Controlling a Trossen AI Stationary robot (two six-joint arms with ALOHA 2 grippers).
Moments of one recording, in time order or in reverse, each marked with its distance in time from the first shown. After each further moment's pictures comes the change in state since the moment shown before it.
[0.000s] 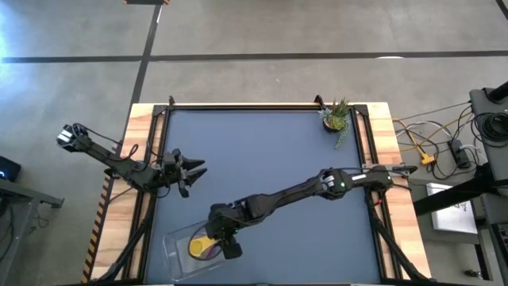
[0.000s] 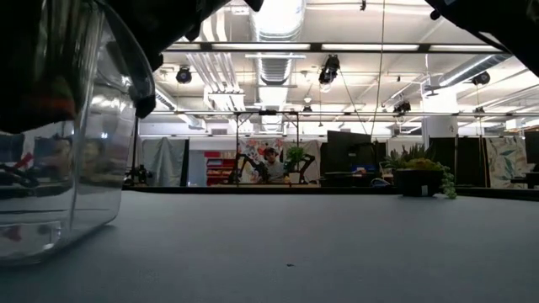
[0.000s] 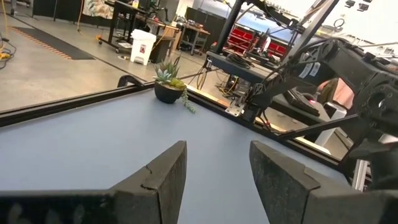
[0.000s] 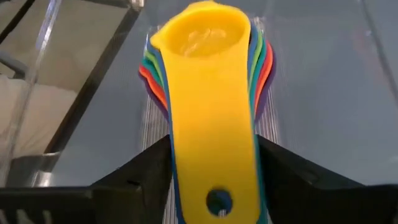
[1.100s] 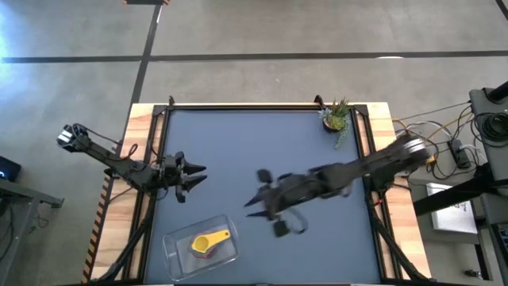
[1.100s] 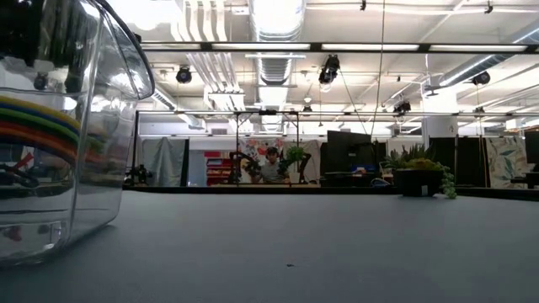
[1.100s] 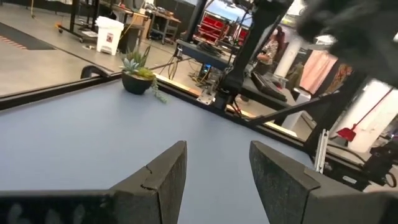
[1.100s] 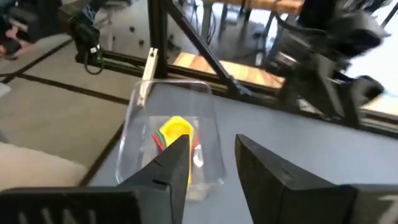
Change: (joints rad) left arm 0.000 -0.014 0.000 -0.010 0.140 0.003; right arm 0.046 -0.845 -0.823 0.364 0.228 -0.076
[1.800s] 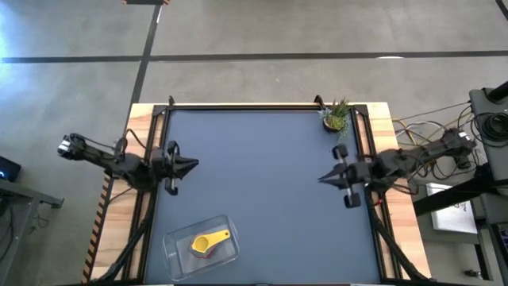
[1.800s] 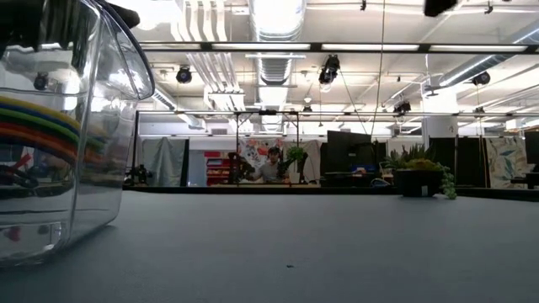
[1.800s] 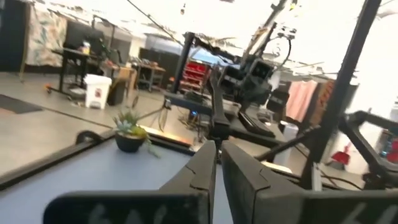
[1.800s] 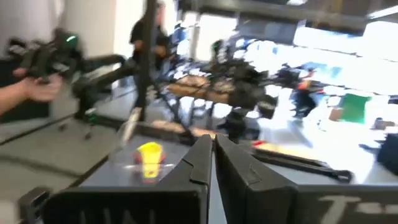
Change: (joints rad) left arm 0.101 -0.186 0.000 0.060 0.131 0.239; right arm 0.005 -1.074 -1.084 0.503 0.064 -0.126
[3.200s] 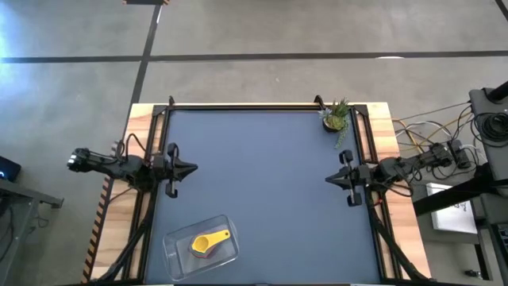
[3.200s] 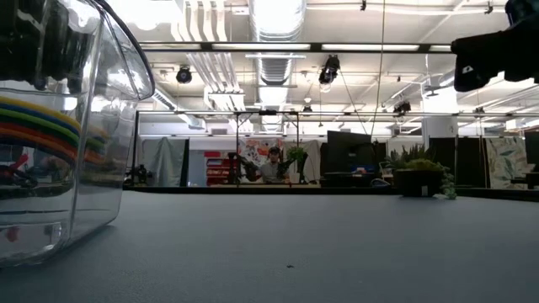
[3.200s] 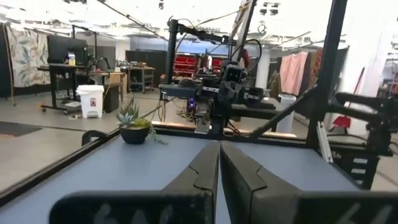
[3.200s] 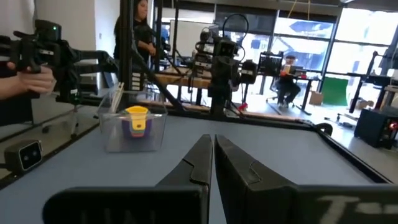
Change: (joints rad) left arm 0.109 -0.328 -0.143 -0.236 0.176 0.132; right arm -0.001 -0.614 -0.437 -0.209 0.110 0.044
